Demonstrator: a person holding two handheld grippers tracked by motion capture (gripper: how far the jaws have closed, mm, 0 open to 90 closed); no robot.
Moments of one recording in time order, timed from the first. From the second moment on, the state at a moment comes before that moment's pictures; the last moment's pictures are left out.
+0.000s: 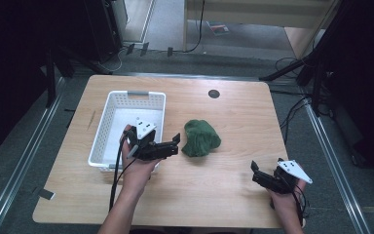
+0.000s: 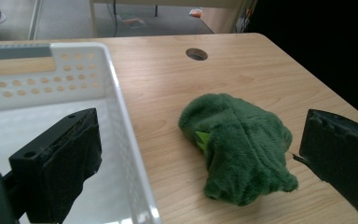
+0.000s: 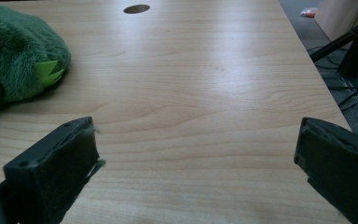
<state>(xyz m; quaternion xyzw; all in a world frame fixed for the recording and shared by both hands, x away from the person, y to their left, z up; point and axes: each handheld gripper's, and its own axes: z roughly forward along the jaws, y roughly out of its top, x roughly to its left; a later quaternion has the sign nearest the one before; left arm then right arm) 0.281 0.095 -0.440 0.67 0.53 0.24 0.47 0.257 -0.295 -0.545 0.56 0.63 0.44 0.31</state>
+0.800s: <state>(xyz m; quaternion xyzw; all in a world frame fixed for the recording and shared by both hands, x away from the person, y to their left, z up) 0.302 0.026 -0.459 0.73 0.49 0.20 0.44 0.258 -0.296 -0.545 0.56 0.64 0.44 0.31</state>
